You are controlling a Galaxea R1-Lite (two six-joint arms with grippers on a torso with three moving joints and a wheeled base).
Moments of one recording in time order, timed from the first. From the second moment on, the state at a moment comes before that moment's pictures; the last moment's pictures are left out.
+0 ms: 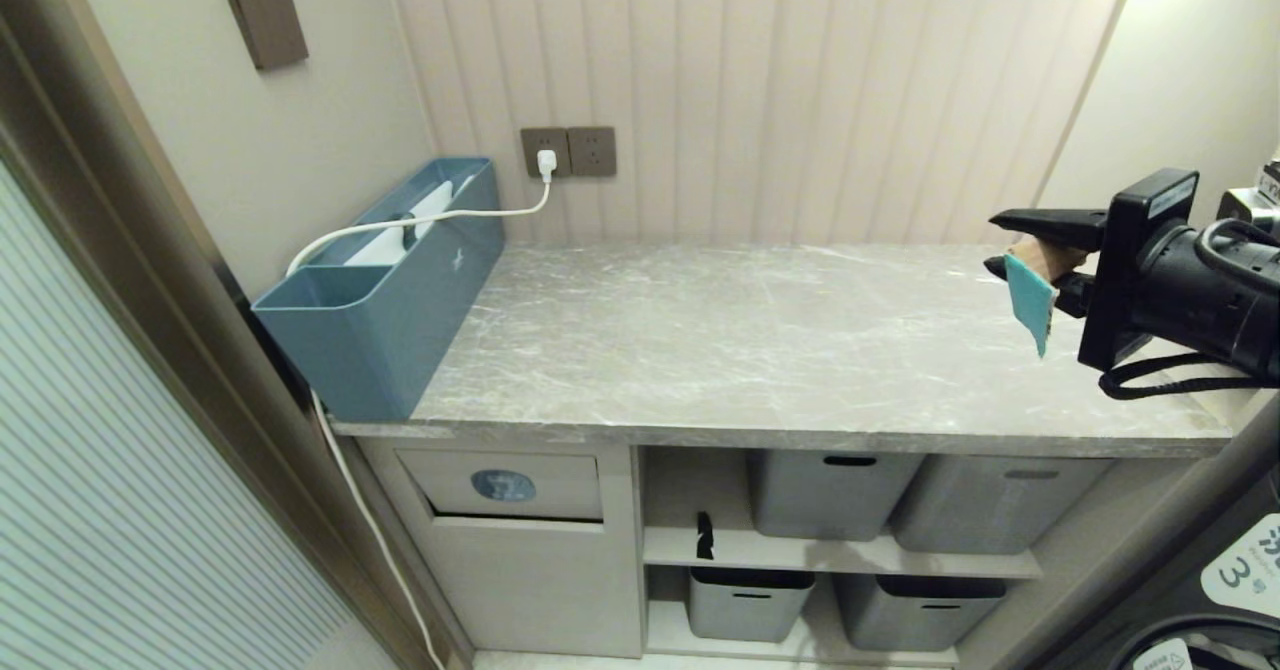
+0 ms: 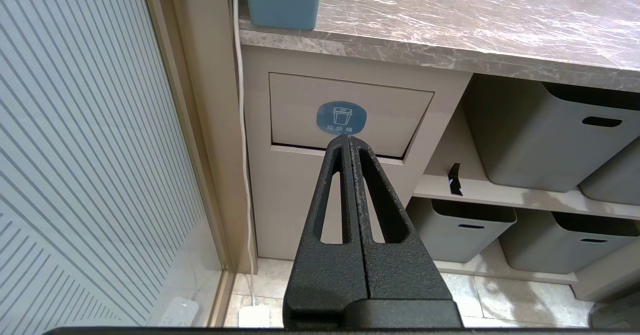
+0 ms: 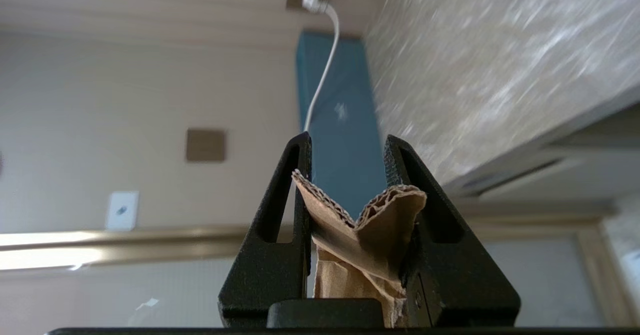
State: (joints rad) left arm 0.00 0.00 0.00 -0.01 0.01 -0.09; right arm 0.25 1.37 -0.89 -0.42 0.15 1.35
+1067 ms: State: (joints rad) left arm 0.00 0.02 -0.13 -0.06 0.01 -0.13; right arm 0.32 1.35 -1.01 -0.19 0.29 1.40
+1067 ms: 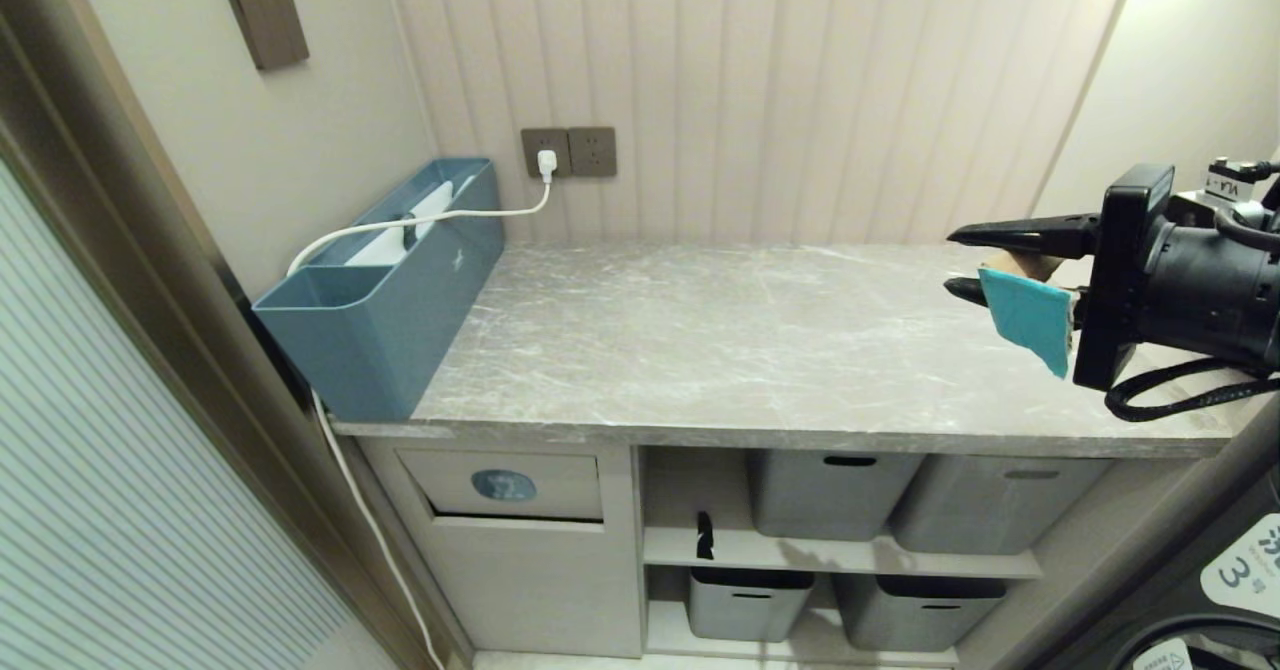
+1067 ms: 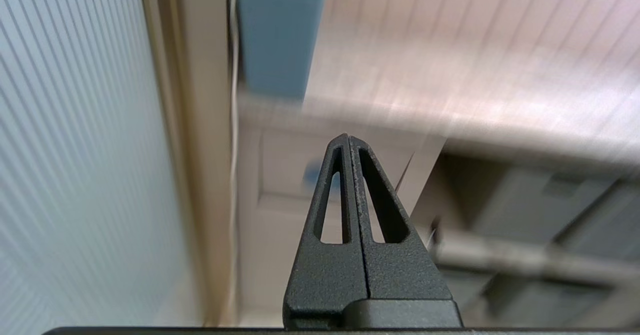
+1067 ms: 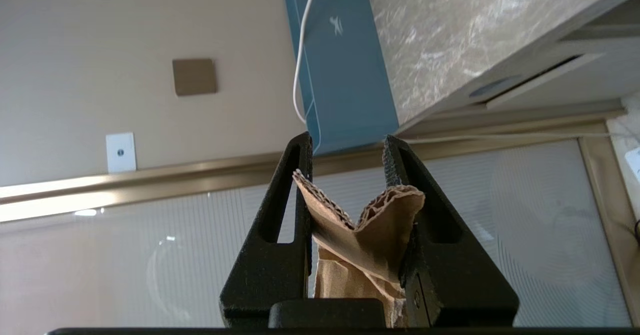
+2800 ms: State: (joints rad) left arm -0.85 1.78 -1.40 -0.30 -0.09 -0.31; right arm 0.40 1.77 -1.51 0.03 -0.06 1.10
